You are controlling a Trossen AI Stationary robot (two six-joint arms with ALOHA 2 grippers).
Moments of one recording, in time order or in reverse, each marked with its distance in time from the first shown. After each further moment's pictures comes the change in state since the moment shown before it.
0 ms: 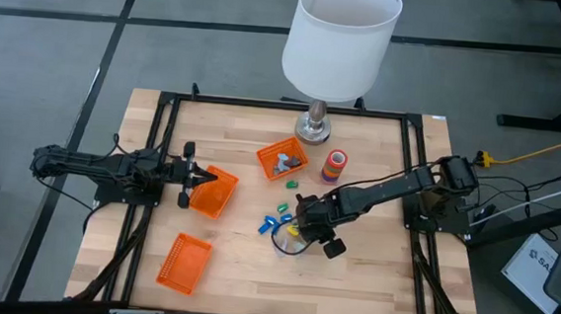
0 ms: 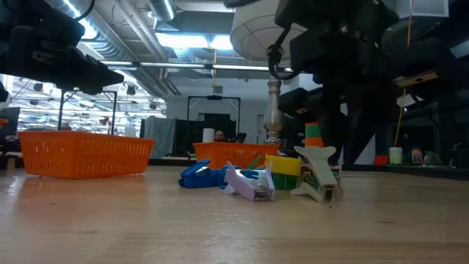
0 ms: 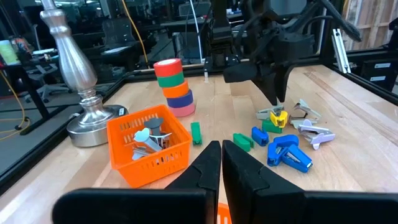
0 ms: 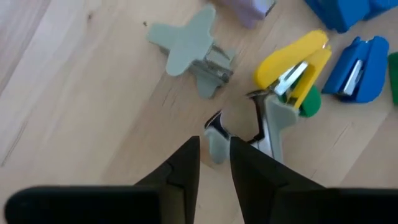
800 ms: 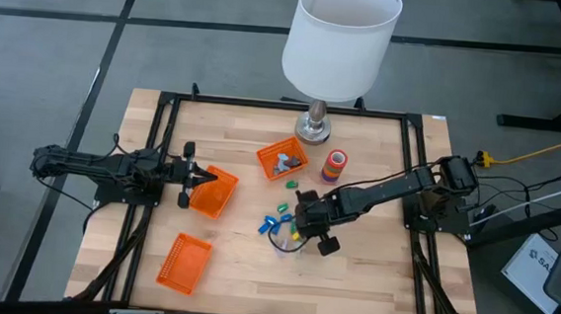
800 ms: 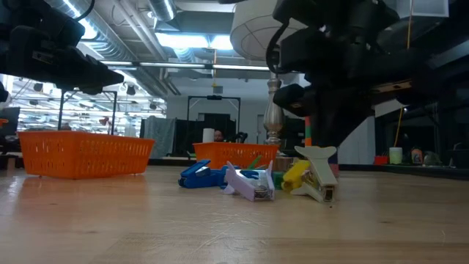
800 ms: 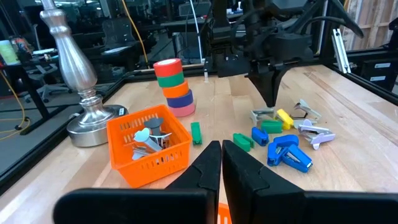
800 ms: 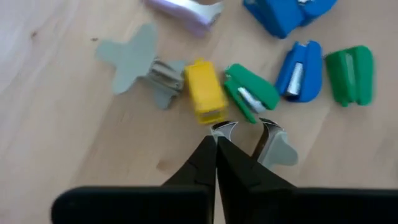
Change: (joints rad) left arm 0.000 0.000 0.000 0.000 0.000 0.000; right arm -0.002 -0.002 0.001 0.046 0.128 0.065
